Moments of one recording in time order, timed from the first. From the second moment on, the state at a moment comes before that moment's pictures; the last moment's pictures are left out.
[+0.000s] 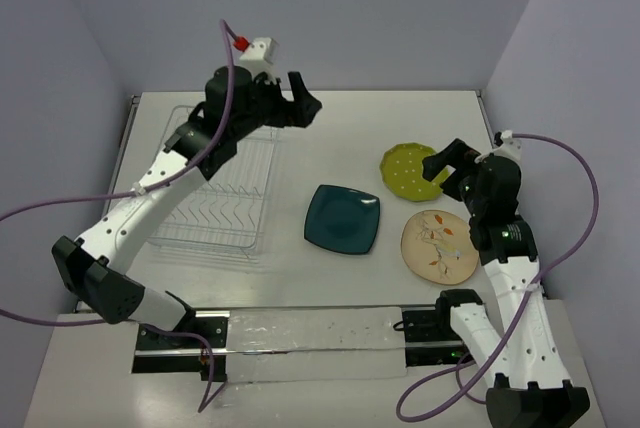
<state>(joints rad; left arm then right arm) -0.63 1.47 1.58 -0.33 0.01 -0.40 0.01 0.72 0.83 -0.46 0.00 0.57</state>
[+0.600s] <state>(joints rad) -0.89 1.64 1.19 -0.32 -0.14 -0.61 0.05 0.78 0.56 -0.37 -0.32 0.57</state>
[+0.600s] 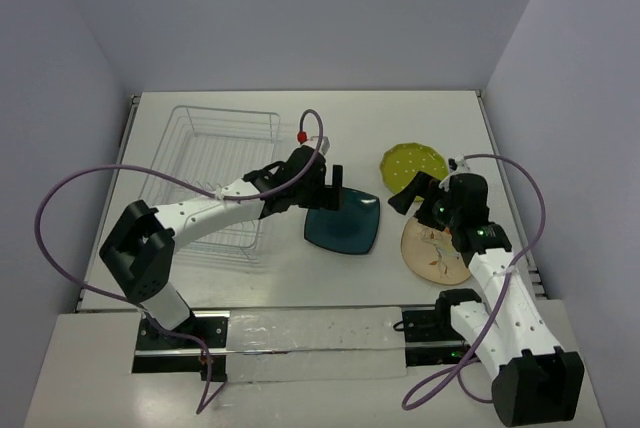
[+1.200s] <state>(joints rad) -0.79 1.80 1.08 -0.25 -0.14 -0.70 0.29 1.20 0.49 -0.14 -0.27 0.67</state>
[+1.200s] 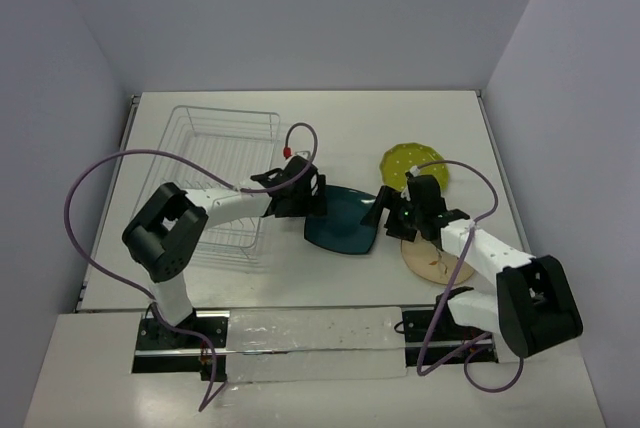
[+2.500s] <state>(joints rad) -0.71 1.73 0.78 0.31 0.18 -0.75 0.25 1.53 0.54 0.13 -0.30 0.74</state>
